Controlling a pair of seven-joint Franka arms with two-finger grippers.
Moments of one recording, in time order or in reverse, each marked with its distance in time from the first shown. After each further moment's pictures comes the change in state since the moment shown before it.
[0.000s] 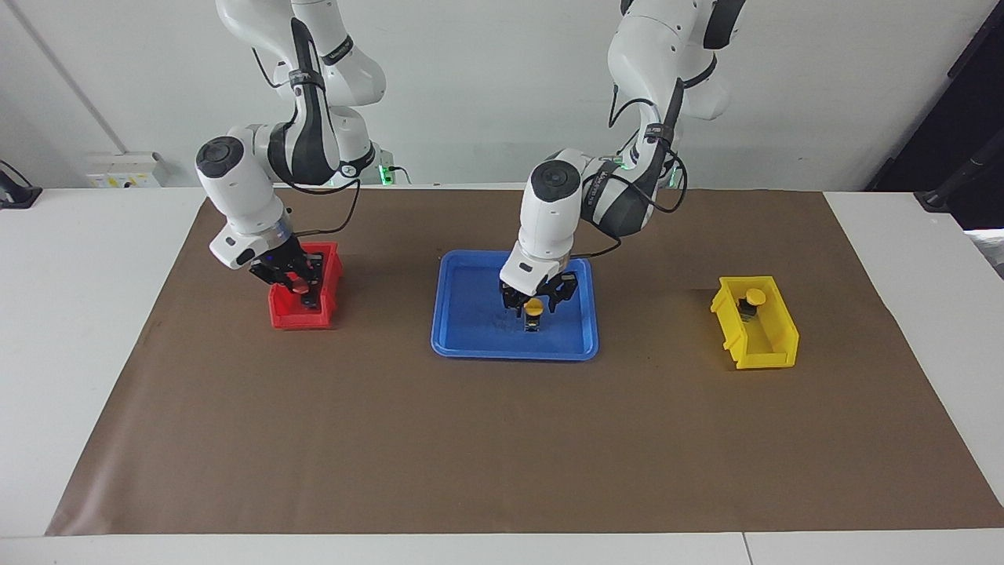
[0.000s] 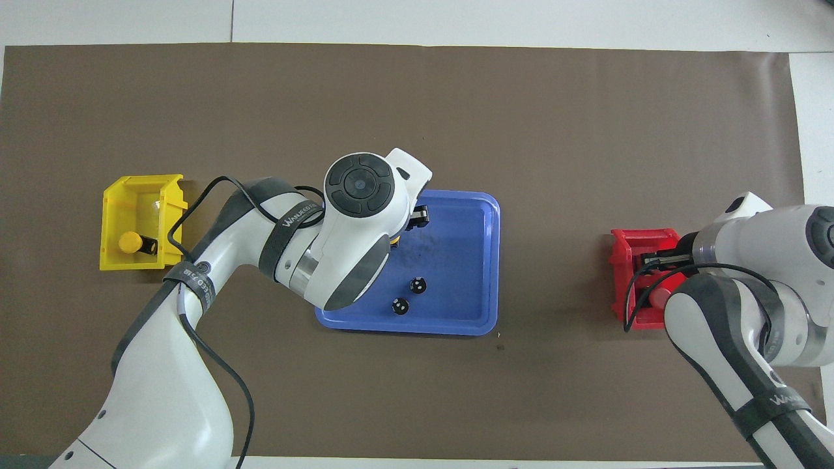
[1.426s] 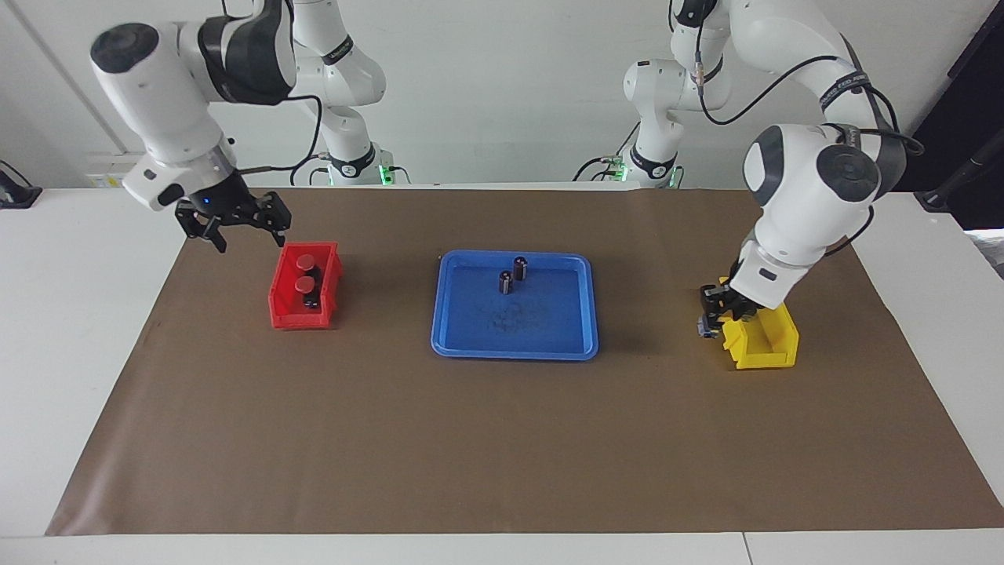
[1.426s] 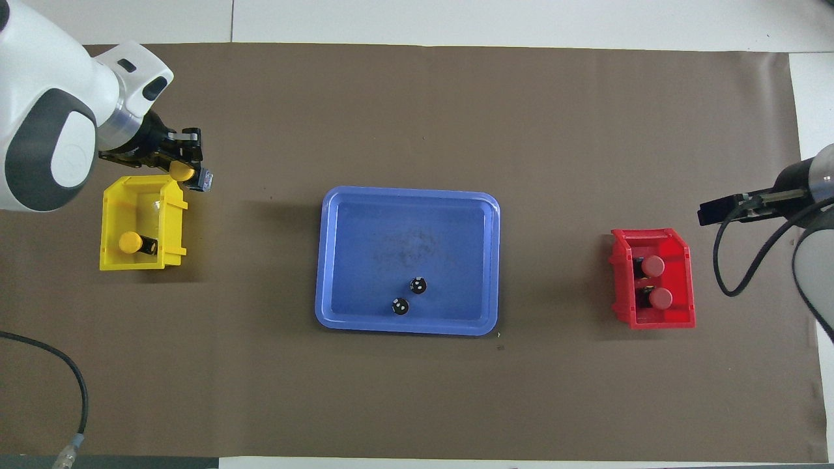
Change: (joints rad) left arm 0.543 -0.110 0.026 0.150 0.004 -0.328 0.632; right arm -0.008 -0.006 0.001 0.651 -0.041 -0.635 -0.011
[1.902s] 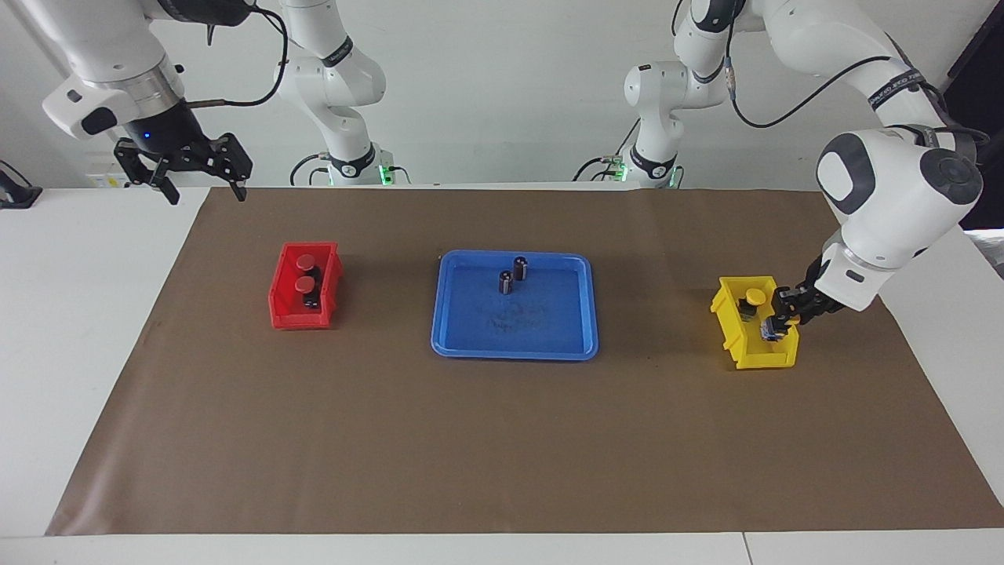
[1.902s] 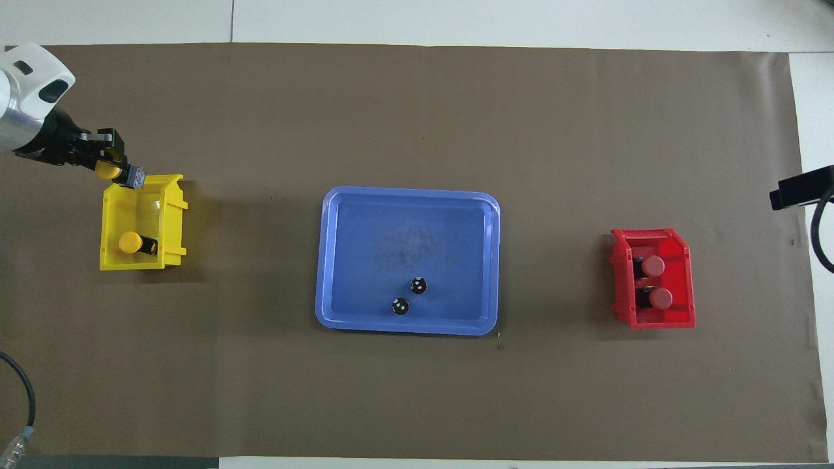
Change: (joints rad) left arm 0.133 0.003 0.000 -0.041 0.000 0.074 0.138; right arm -0.008 0.084 -0.011 0.233 -0.026 -0.196 0.000
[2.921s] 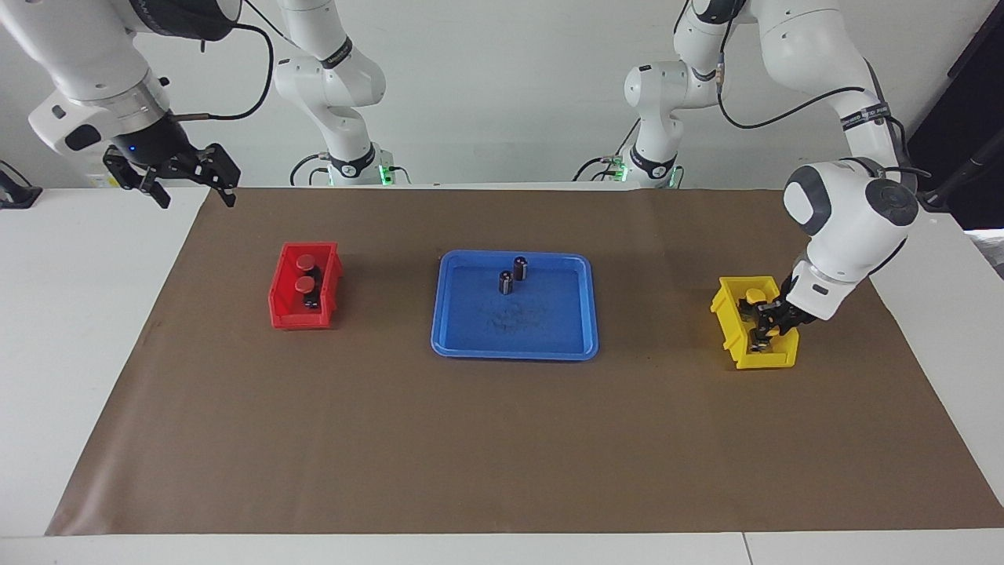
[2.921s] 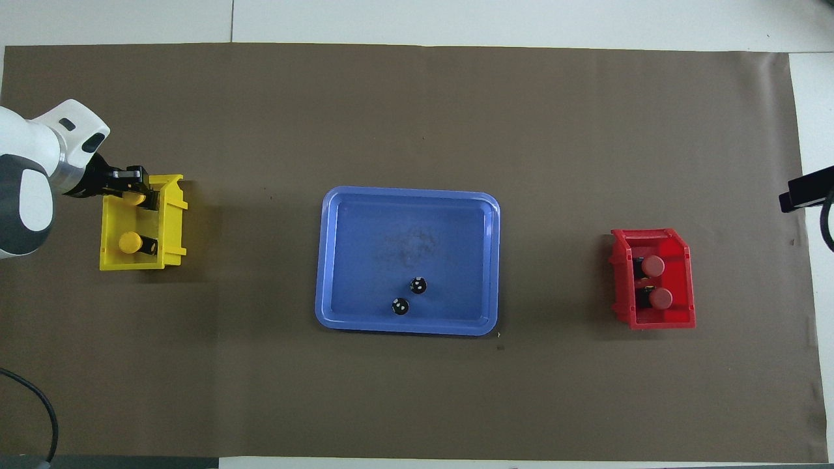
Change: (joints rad) left arm 0.019 -0.050 0.001 -0.299 0.000 0.299 0.000; right arm -0.039 0.012 0.012 0.008 0.000 -0.025 0.020
